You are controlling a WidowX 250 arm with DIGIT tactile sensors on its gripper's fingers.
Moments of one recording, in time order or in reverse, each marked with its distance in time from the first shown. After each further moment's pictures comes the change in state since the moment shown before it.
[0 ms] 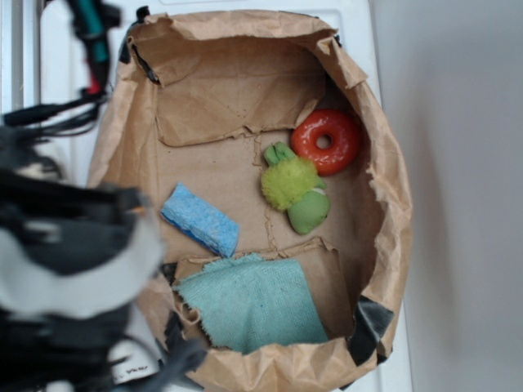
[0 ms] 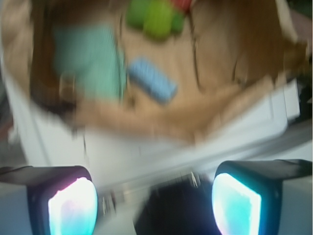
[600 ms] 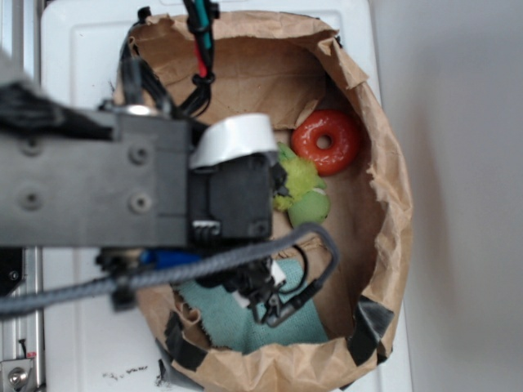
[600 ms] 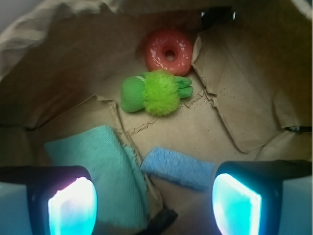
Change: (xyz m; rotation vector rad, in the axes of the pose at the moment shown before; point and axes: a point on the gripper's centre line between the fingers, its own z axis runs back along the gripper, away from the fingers) arm 0.057 0.018 -0.061 -0.092 -0.167 0.350
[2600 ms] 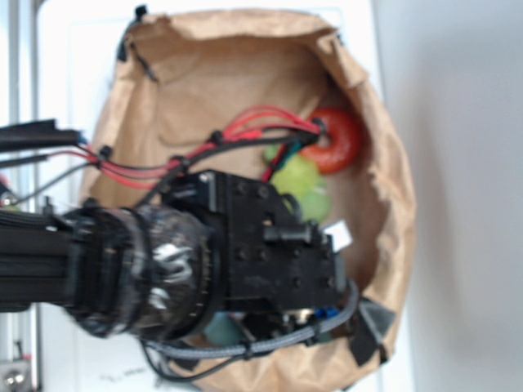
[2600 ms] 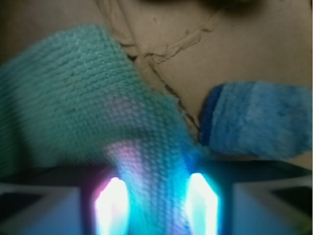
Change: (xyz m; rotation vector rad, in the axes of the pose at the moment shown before) arm -0.065 -0.051 -0.086 0.035 0.343 -0.044
